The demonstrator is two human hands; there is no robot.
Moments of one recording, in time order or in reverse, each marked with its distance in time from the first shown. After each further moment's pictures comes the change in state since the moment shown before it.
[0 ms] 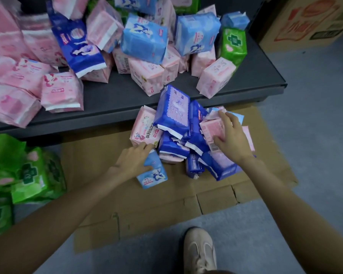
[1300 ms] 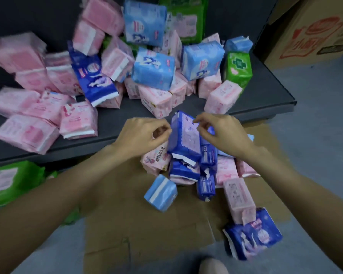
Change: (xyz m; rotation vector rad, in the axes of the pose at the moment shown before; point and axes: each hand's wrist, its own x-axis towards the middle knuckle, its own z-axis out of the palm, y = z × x) left_hand 0.022 -0.006 -0.128 -0.206 0.684 0.364; right_hand 0.047 -0.082 -0.048 -0.037 0.027 -0.474
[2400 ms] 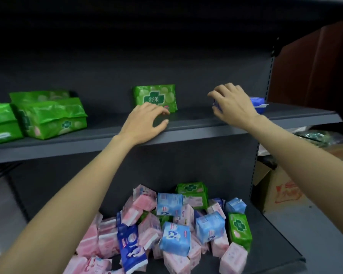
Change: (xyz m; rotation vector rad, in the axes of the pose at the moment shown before) left_hand 0.302 0.033 -0.407 0.532 0.319 0.106; right_hand 0.291 -0.087 -0.429 -0.729 0.662 -0.251
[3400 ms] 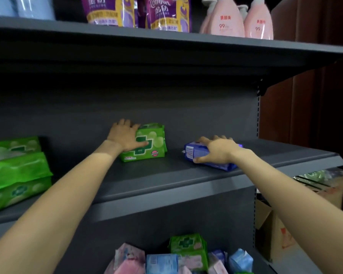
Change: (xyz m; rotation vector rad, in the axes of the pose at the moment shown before) left_hand 0.141 -0.096 0.031 0.344 -0.356 -0.322; right_hand 0.054 0.017 0.019 0.197 -0.702 0.339
